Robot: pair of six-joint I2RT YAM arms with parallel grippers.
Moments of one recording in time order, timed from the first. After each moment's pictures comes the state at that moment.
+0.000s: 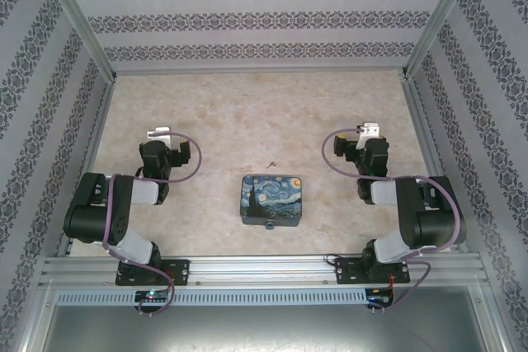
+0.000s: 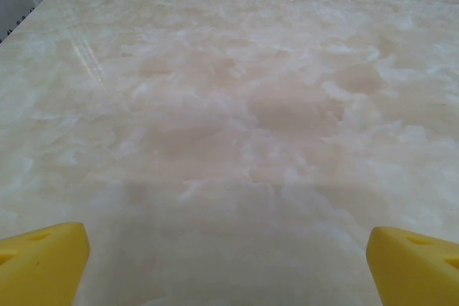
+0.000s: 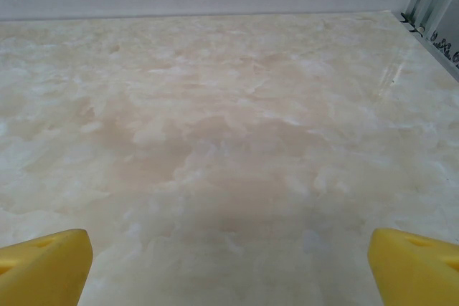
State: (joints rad) left arm -0.02 1.56 0.40 0.73 -0.18 -0.03; right arm 0.01 1.51 0.37 0.79 0.03 0.04
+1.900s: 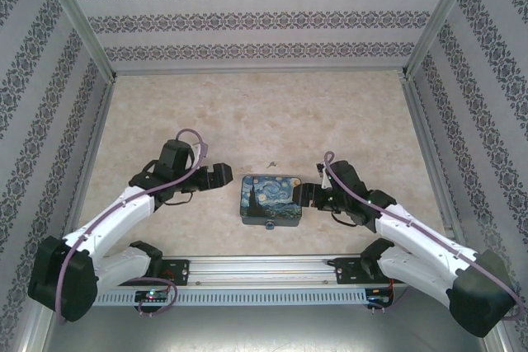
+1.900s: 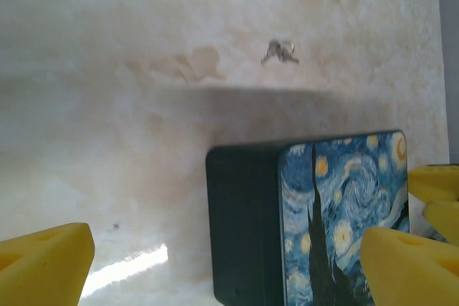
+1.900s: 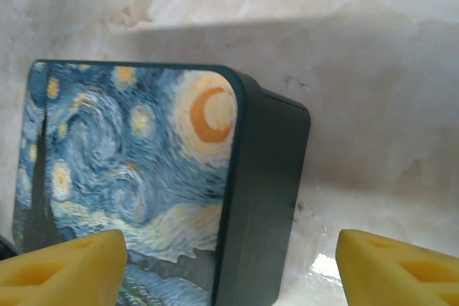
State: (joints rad) left arm -0.39 1.08 0.61 -0.36 0.41 -0.62; right arm 0.60 0.91 0.45 -0.39 -0.24 0.72
